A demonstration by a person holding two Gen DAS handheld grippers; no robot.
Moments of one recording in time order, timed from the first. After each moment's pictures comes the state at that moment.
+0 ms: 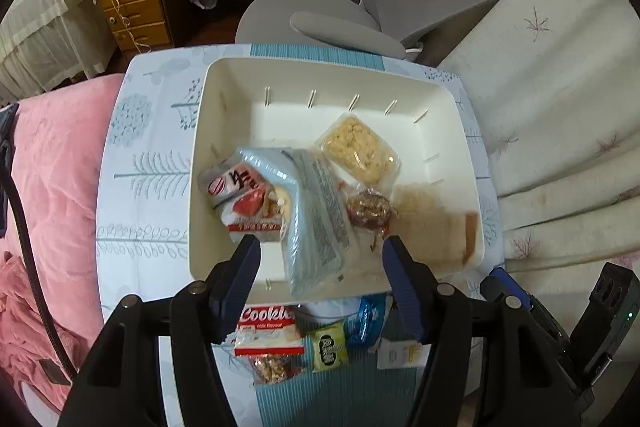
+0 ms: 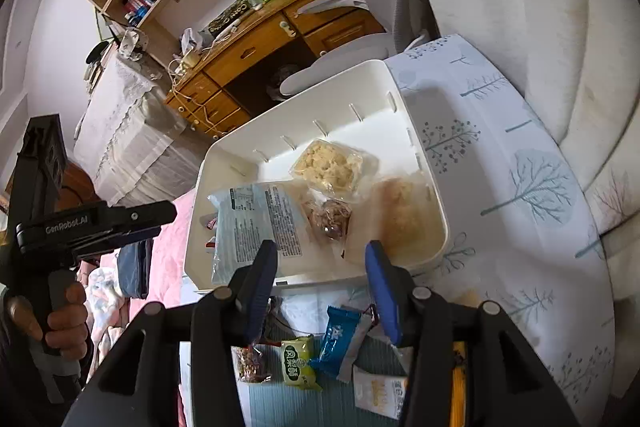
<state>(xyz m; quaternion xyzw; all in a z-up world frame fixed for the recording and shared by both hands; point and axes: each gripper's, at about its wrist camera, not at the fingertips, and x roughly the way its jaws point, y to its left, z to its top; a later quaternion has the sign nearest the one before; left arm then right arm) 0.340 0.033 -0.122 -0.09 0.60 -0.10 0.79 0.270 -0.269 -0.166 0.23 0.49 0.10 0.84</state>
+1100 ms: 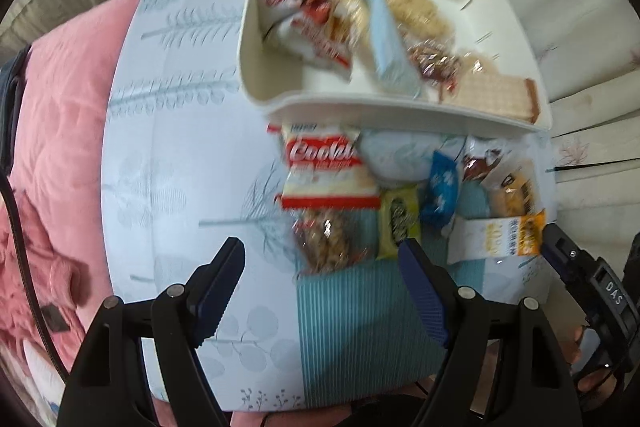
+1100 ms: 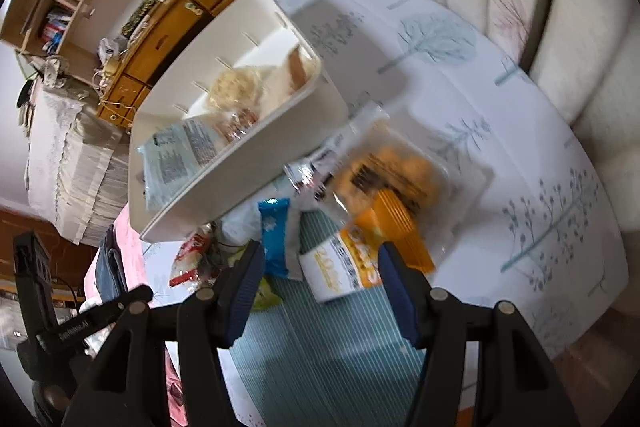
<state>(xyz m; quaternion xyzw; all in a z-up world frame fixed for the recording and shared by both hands) 0.233 0.068 -0.201 -0.06 0.68 -0.06 0.72 0.182 -0.285 -0.214 0.29 0.57 -0.03 0.76</state>
